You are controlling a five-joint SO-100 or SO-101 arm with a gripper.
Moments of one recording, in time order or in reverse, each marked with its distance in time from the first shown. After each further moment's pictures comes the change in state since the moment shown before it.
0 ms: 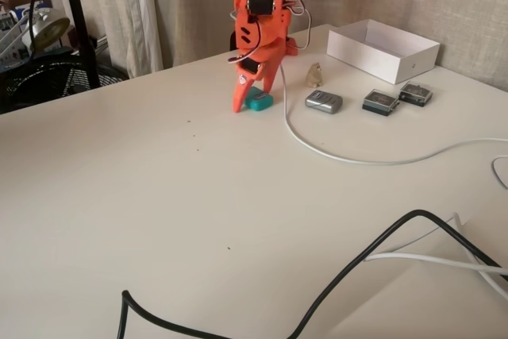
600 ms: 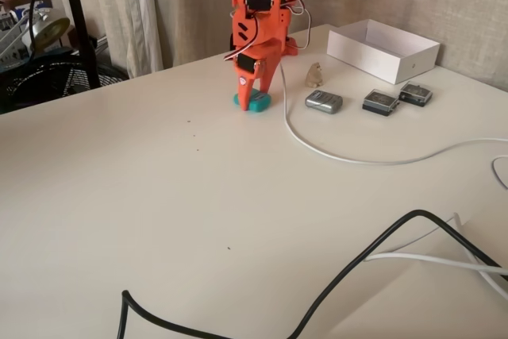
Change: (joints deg) arm 0.6 -0.4 0.5 -3.3 -0.4
